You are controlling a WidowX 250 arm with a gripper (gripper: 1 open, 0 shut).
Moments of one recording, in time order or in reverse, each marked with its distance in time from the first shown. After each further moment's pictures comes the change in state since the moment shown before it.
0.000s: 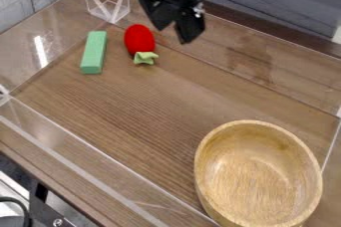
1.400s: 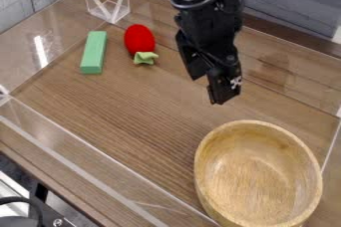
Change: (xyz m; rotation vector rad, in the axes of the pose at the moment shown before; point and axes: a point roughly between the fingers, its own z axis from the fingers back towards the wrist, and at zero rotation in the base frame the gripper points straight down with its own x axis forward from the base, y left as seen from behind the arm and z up) arm -0.018 -0.047 -0.046 0.019 0.091 -0.171
